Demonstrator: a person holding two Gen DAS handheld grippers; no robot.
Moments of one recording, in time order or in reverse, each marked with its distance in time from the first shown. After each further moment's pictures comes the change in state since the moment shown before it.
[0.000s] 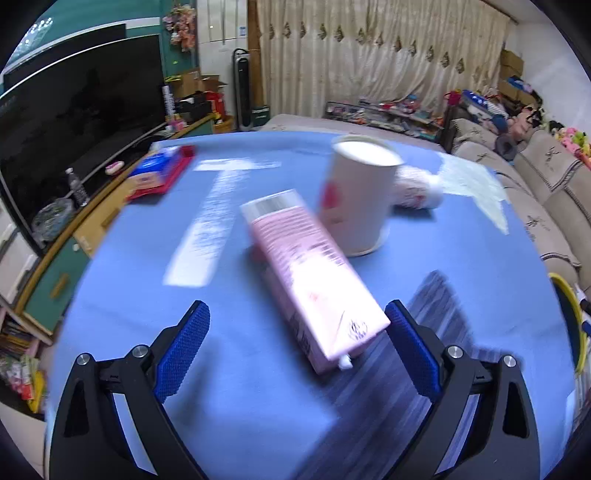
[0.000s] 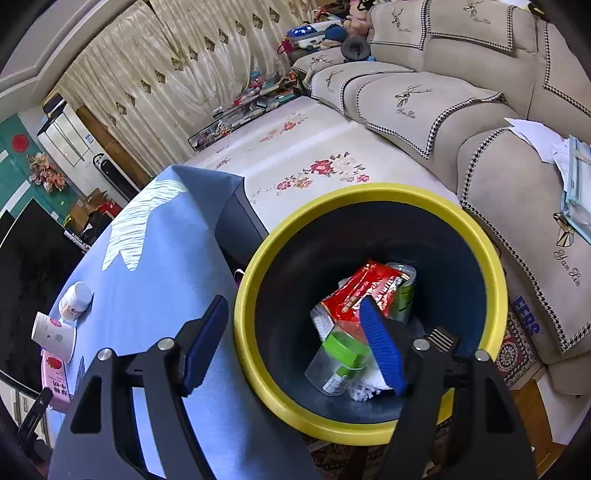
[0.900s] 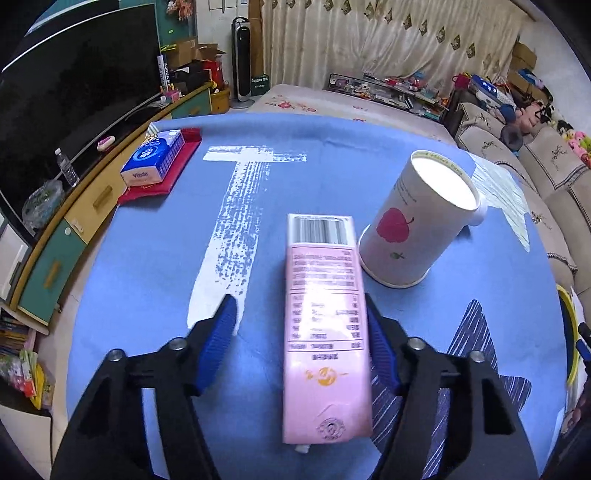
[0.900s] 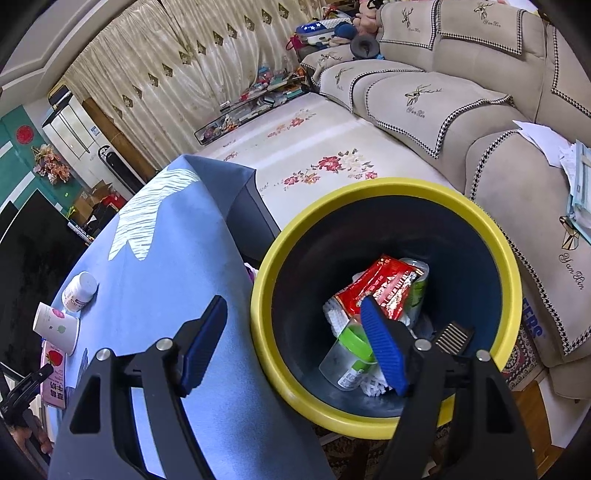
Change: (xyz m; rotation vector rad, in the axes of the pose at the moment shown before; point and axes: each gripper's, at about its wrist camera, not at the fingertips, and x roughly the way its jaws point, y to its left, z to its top) left arm 0.050 0.031 0.050 -0.016 0.142 -0.042; right arm 0.003 0.013 -0.004 -0.021 0.015 0.014
